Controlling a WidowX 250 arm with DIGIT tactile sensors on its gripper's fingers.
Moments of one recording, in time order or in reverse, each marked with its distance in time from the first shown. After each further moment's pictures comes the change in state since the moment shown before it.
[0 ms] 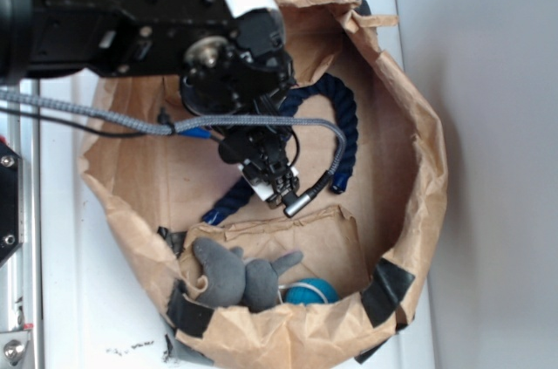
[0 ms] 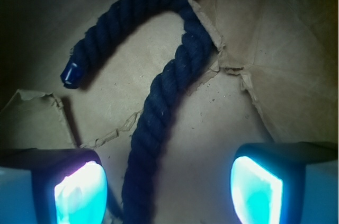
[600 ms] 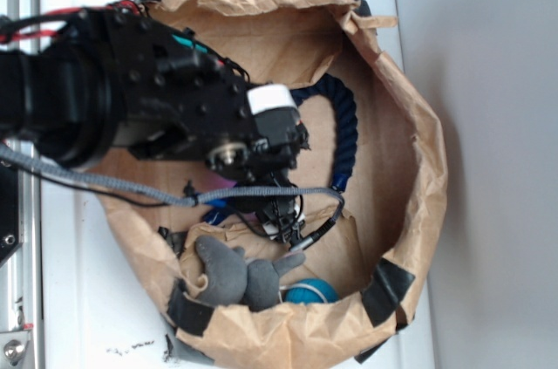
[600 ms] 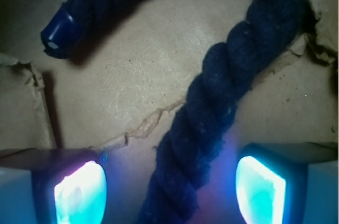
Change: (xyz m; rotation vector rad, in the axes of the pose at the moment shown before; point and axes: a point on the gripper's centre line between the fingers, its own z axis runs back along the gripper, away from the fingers) arm -0.007 -0.016 -0.043 0.042 -0.046 -0.091
